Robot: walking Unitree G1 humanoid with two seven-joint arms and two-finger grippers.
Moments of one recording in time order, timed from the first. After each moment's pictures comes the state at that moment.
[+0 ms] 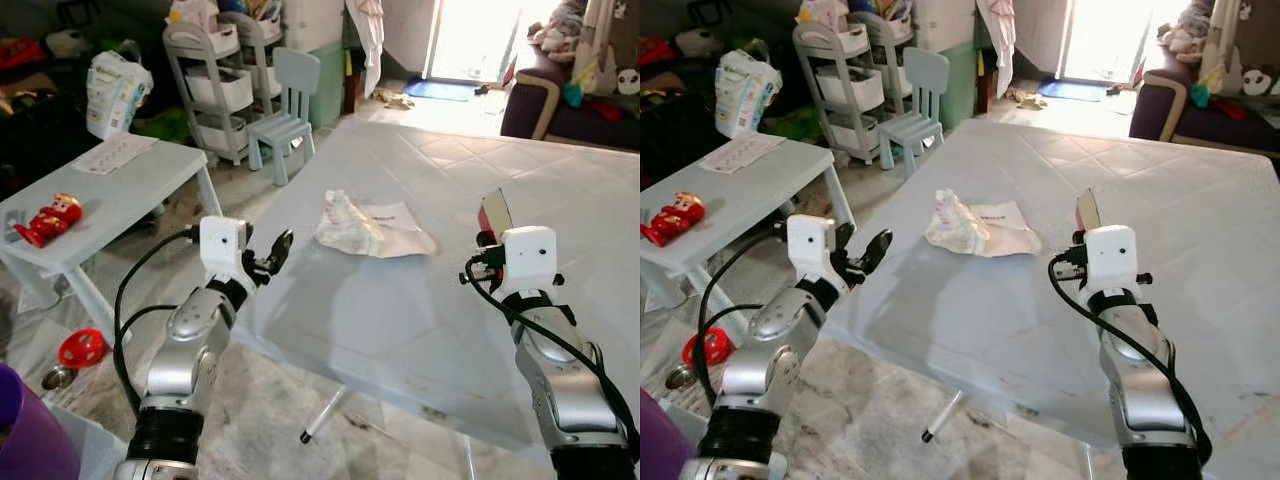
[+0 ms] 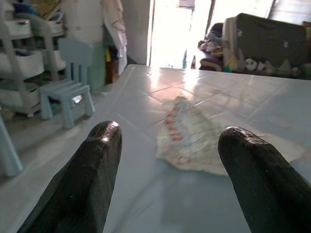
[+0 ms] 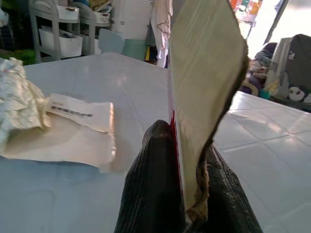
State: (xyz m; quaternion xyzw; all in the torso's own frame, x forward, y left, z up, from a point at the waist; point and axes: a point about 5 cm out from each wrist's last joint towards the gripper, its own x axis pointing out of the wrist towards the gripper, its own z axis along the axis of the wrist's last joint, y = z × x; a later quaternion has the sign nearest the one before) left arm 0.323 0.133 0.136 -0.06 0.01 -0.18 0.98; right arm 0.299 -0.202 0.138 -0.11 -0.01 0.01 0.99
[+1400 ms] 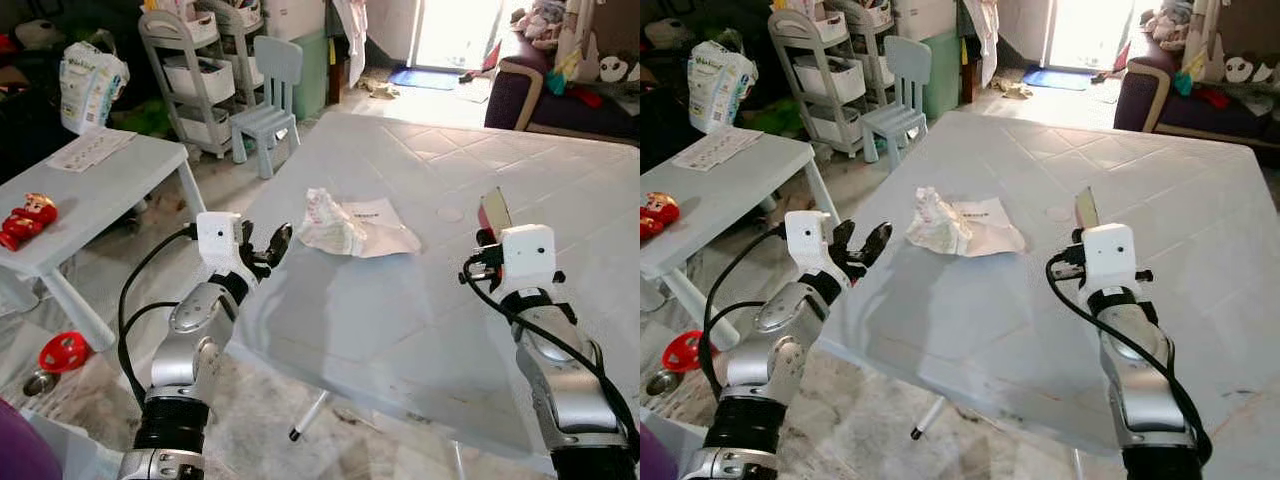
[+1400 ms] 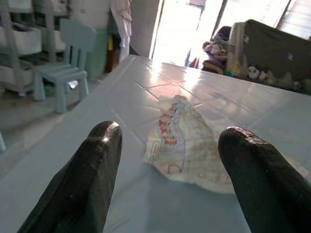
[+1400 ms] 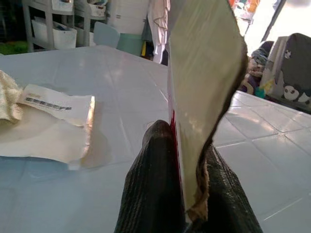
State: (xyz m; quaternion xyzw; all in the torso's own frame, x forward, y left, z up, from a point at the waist) left arm 0.328 0.141 0.134 -0.11 0.02 -0.15 0.98; right arm 0.299 -0.196 0.139 -0.12 -0.01 0.02 0.99
